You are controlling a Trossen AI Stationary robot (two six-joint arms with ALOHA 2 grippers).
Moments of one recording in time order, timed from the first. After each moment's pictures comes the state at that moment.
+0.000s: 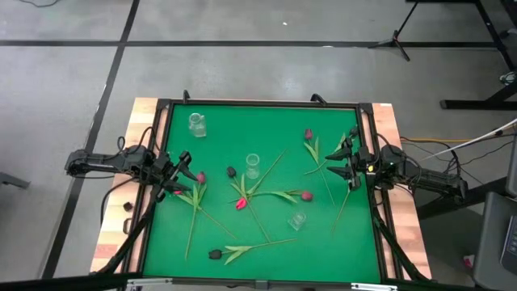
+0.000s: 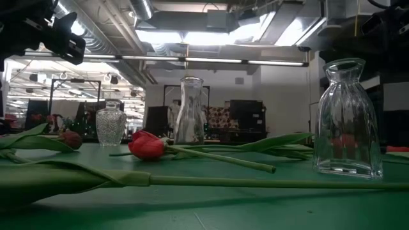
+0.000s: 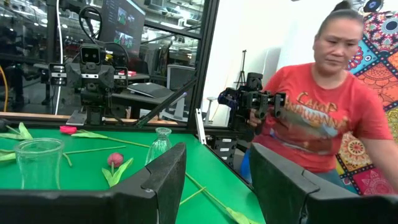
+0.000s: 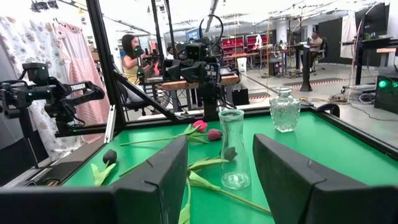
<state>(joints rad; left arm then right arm) -0.05 0.00 0.01 0.14 0.32 -0.23 -0.22 0.00 0.01 0.10 -0.27 0.13</state>
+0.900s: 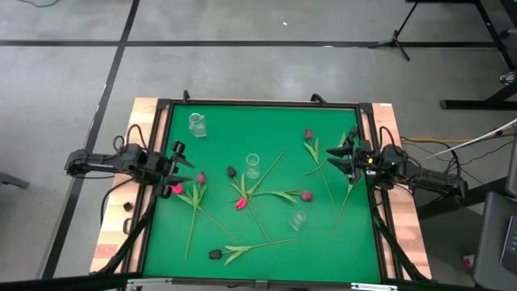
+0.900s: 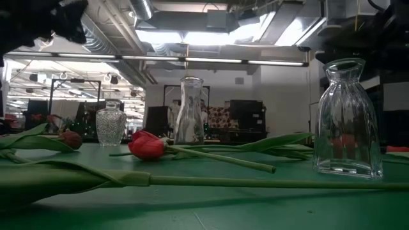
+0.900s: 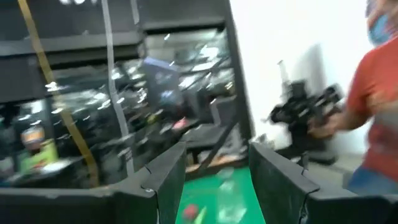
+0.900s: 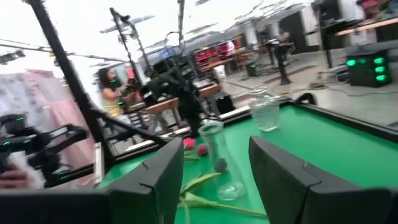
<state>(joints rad) -0.05 0.00 0.01 0.31 0.20 0.11 -0.22 0.00 0.03 0.12 -0.15 0.34</state>
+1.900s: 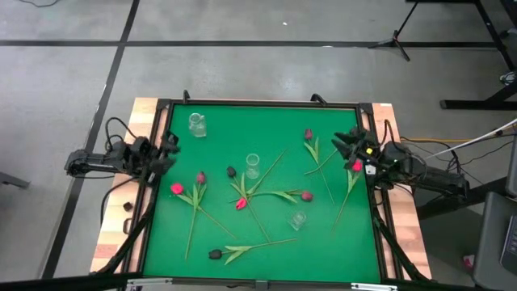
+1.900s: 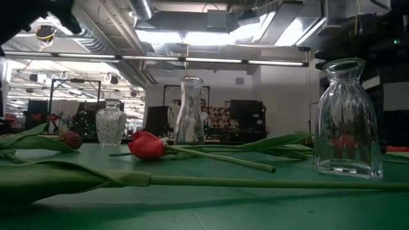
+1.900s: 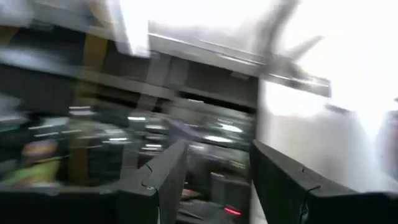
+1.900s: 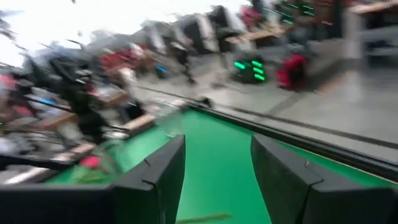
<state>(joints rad) -0.05 0.00 0.01 0.62 -0.09 -0.21 -0.22 0.05 0.17 -0.11 0.30 0.31</state>
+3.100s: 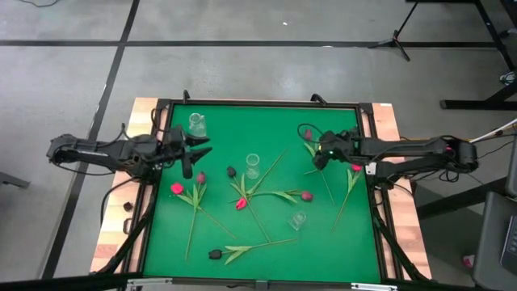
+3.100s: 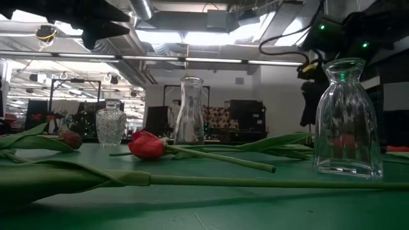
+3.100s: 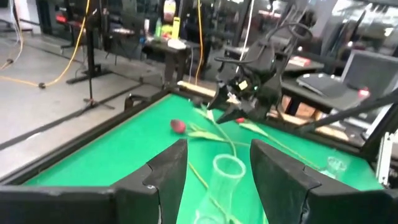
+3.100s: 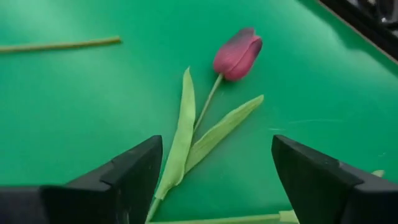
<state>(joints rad) -0.05 0.54 0.43 -0.02 -0.41 -0.26 -0.22 1.12 0.54 -0.45 0.41 0.45</state>
